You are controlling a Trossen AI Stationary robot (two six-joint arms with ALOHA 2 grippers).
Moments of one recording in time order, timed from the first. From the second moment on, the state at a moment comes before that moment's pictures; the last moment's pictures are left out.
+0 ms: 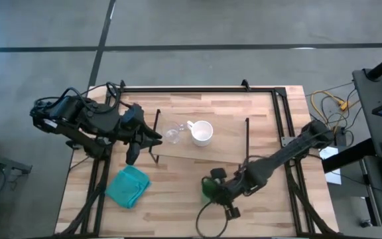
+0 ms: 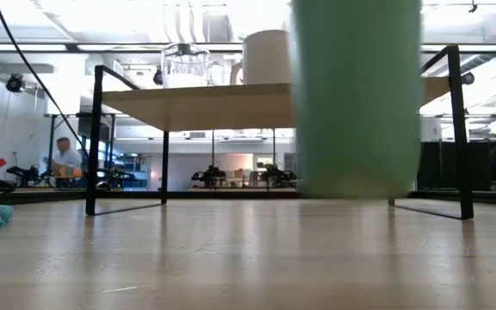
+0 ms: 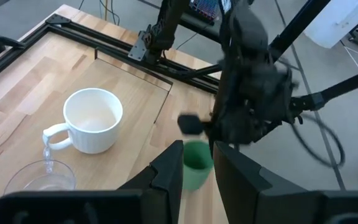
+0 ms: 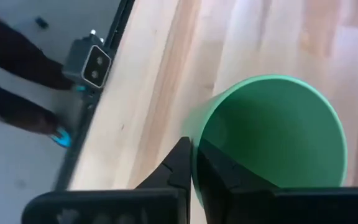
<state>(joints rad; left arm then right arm) -0.32 1.31 1.89 -1.06 -0.24 -0.56 0.54 1.77 1.45 -0.67 0.03 0.25</state>
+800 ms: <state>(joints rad) -0.32 1.31 1.89 -1.06 -0.24 -0.56 0.51 1.66 1.89 -1.55 0.32 0.32</state>
